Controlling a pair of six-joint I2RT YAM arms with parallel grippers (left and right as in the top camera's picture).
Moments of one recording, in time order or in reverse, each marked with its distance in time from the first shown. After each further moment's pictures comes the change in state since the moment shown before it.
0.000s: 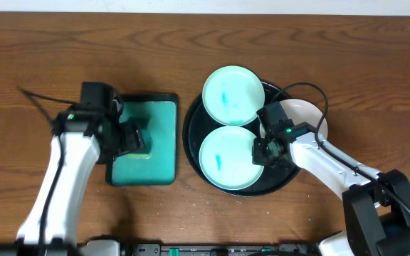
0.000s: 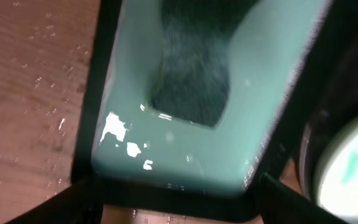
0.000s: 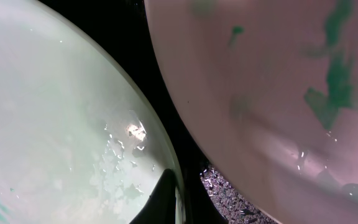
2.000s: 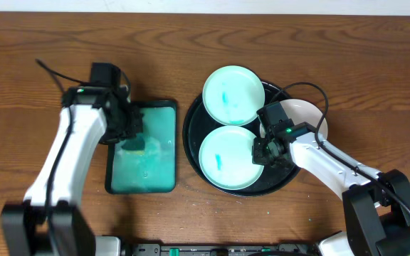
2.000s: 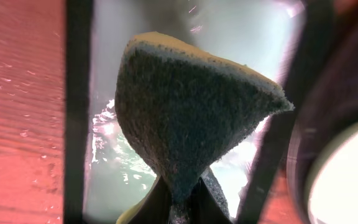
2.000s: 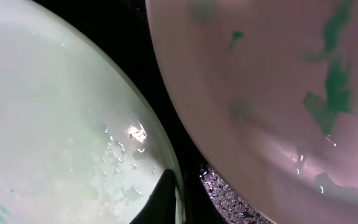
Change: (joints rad) left arm -0.020 0.125 0.156 -0.017 0.019 0.078; right arm 0.000 0.000 0.000 0.005 0.002 0.000
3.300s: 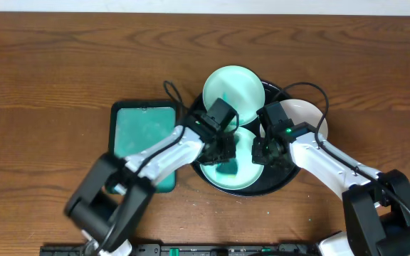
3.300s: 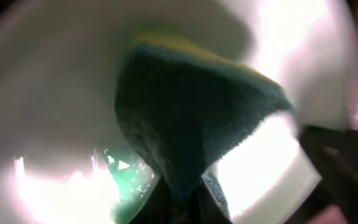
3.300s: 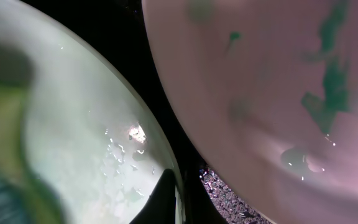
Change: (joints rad) left arm -0.653 0.299 -0.113 0.505 0.182 -0.552; right arm 0.000 0.000 0.000 0.001 0.003 0.018
